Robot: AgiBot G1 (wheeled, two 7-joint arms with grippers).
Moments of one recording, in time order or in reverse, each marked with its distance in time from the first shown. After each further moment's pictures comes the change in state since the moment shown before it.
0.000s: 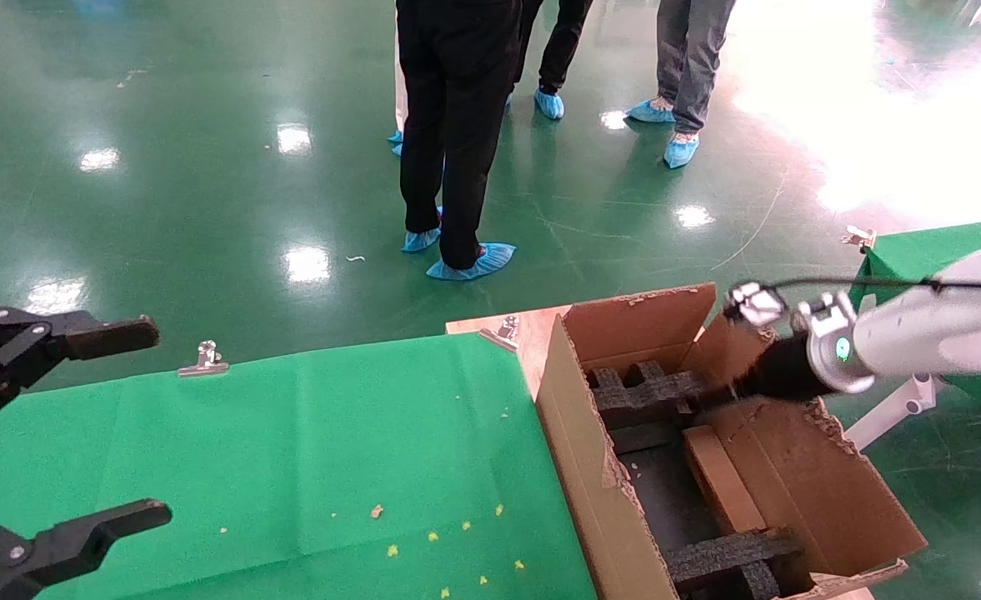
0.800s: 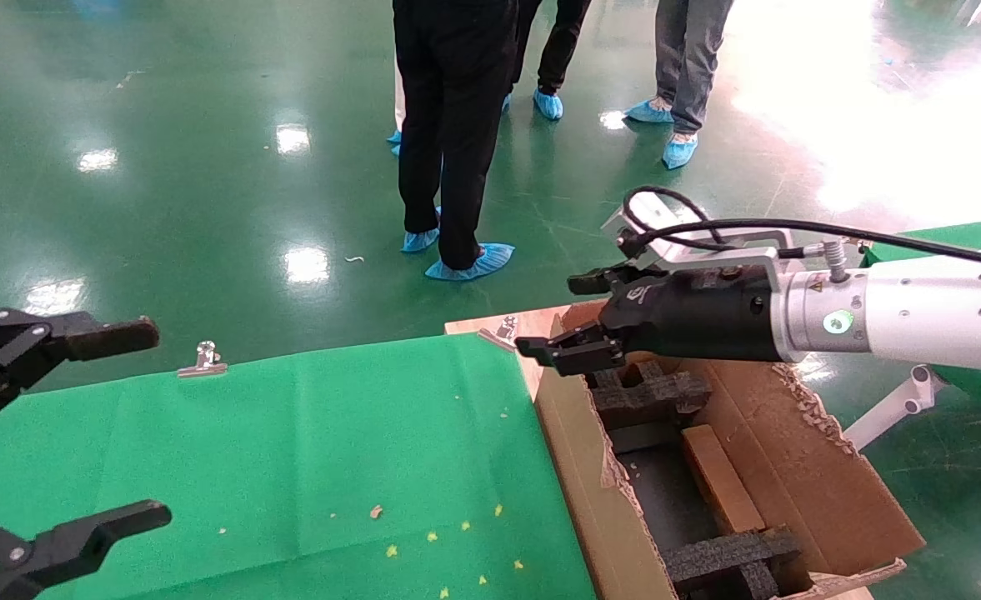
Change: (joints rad) left arm 0.000 0.000 0.000 0.000 0.000 0.000 0.000; right arm 0.127 0.370 0.129 0.950 0.130 0.175 -0.074
